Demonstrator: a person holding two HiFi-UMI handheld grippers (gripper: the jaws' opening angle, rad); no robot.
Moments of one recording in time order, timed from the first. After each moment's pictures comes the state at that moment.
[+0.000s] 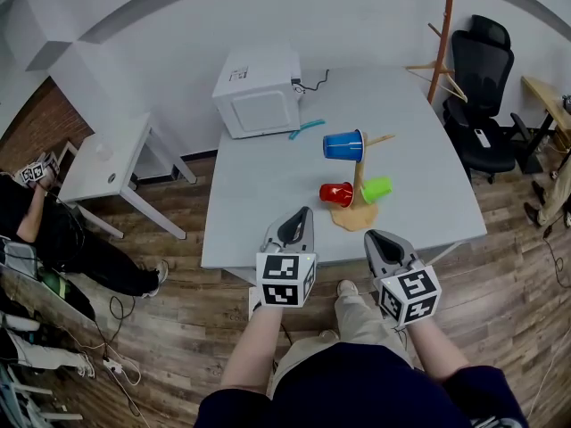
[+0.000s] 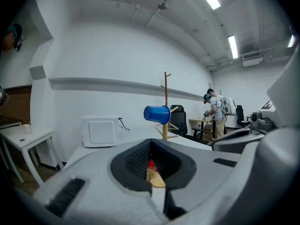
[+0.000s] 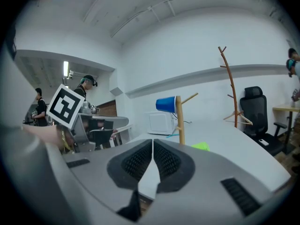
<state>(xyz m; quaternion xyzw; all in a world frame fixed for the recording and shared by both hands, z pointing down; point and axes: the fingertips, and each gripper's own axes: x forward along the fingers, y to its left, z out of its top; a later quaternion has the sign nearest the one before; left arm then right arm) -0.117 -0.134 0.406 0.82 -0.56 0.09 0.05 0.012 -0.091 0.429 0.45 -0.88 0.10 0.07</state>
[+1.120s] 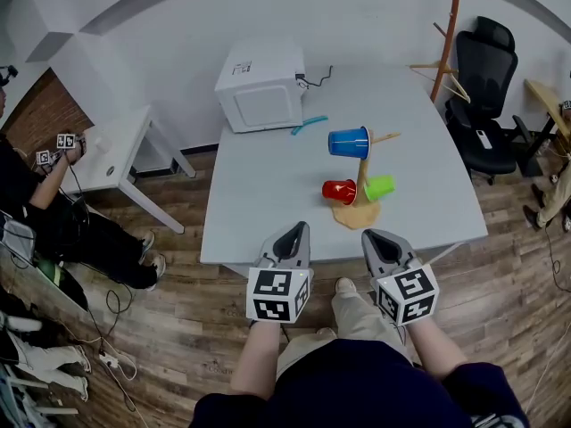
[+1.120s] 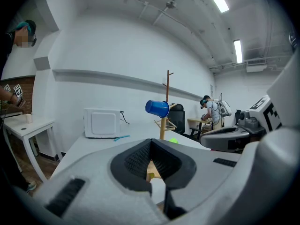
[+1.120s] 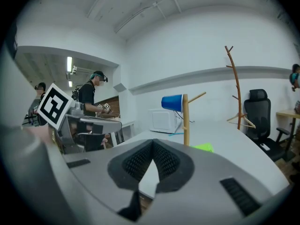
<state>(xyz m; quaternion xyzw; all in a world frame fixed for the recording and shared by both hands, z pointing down) -0.131 -0.102 0.424 0.82 -0.56 0.08 0.09 -0.004 -0.089 0.432 0.44 -0.89 0.09 0.10</state>
